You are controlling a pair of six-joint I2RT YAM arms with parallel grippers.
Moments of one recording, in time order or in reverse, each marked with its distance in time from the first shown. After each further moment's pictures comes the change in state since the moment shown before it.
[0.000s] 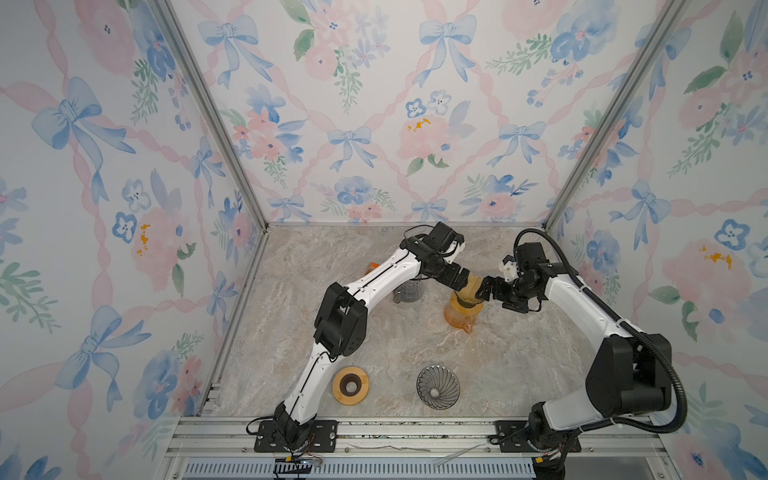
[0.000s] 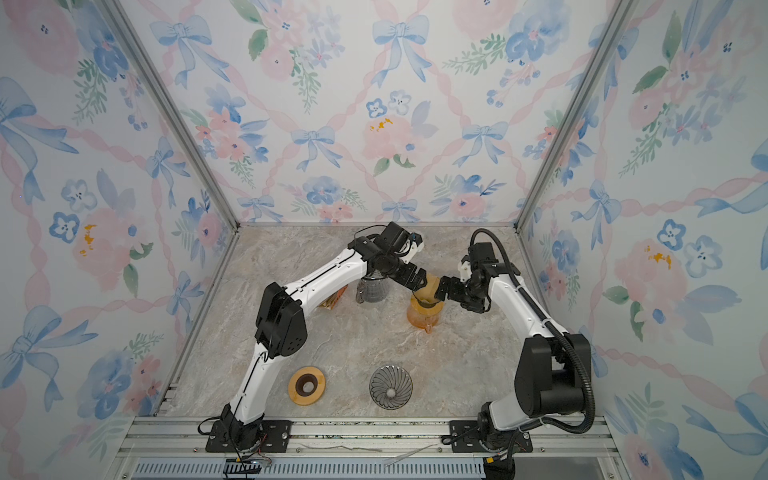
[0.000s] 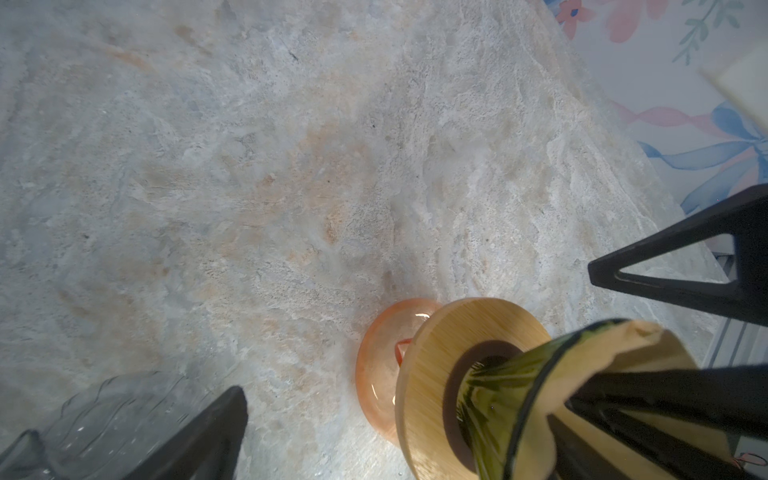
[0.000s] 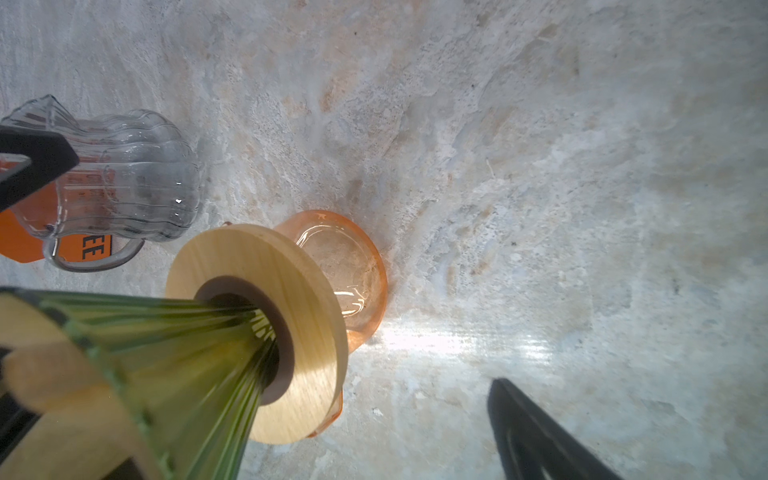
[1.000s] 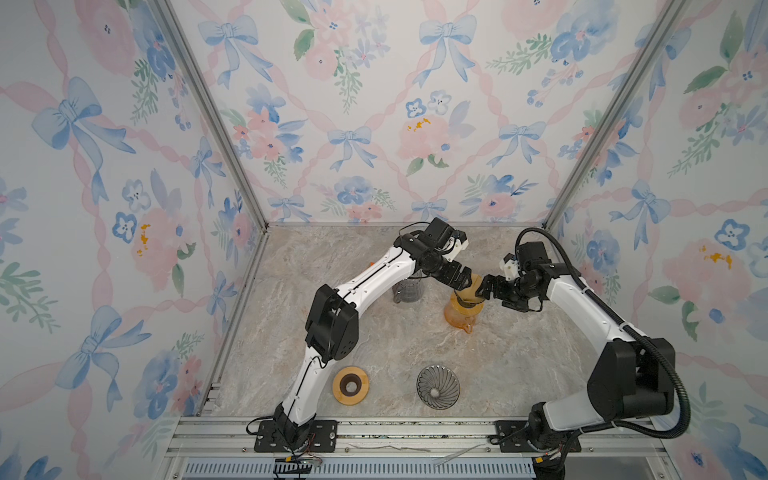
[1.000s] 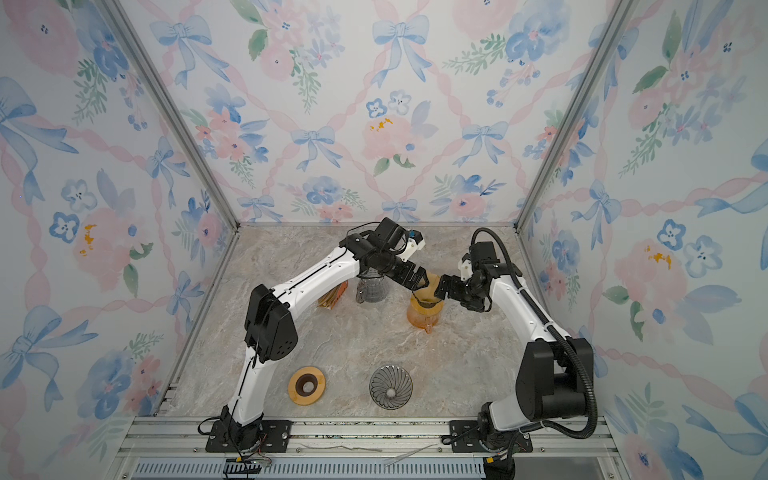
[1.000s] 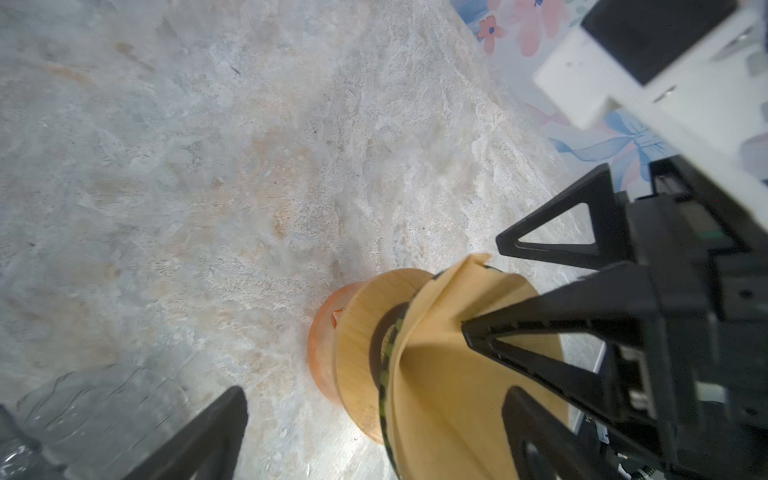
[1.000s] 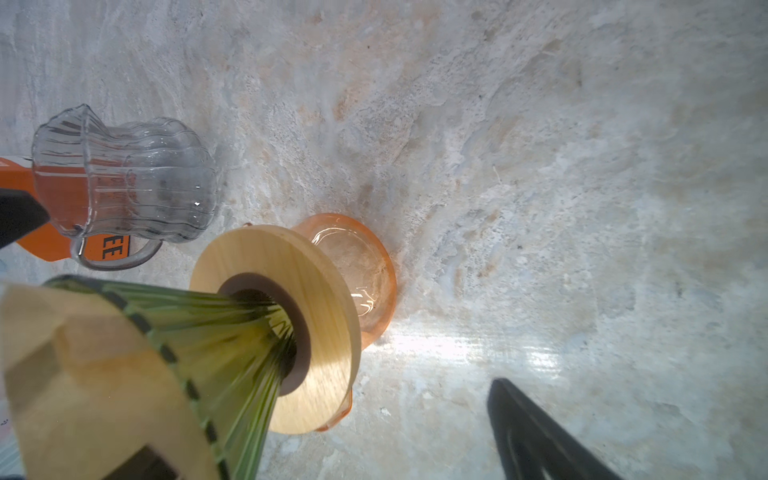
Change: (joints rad) left arm 0.000 -0.126 -0.079 0.003 0.129 0.010; right arm 0.000 -0.031 0.000 0.007 -0.016 0.007
